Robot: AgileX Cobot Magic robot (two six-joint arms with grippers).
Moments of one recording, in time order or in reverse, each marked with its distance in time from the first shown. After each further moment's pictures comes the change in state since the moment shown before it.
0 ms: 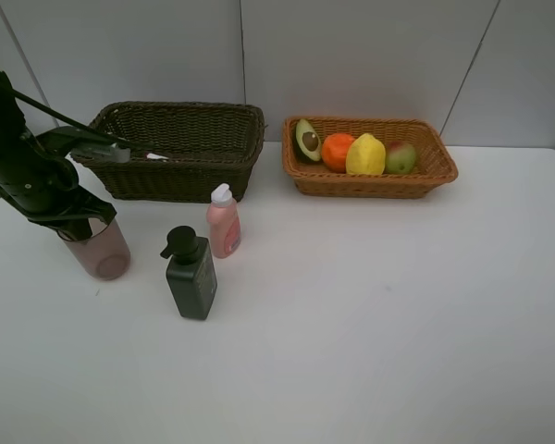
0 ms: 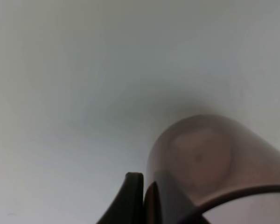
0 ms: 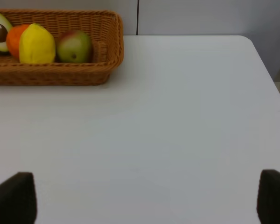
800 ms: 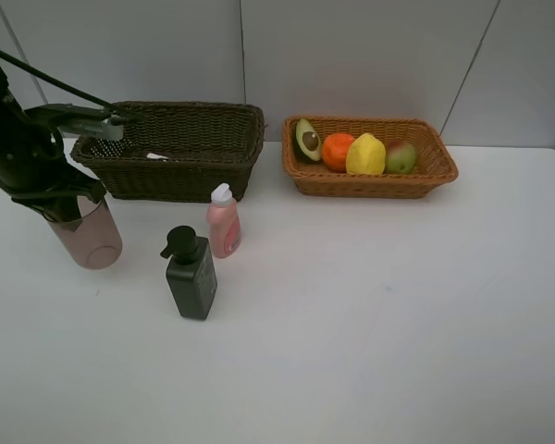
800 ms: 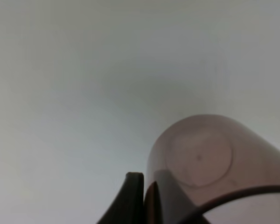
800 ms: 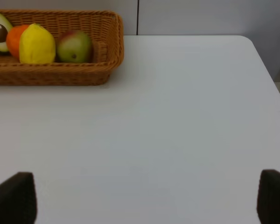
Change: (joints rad) left arm 0.000 -0.061 -0.119 -0.001 0.248 0.000; right arm 0.000 0.000 0.000 0.000 0.000 0.000
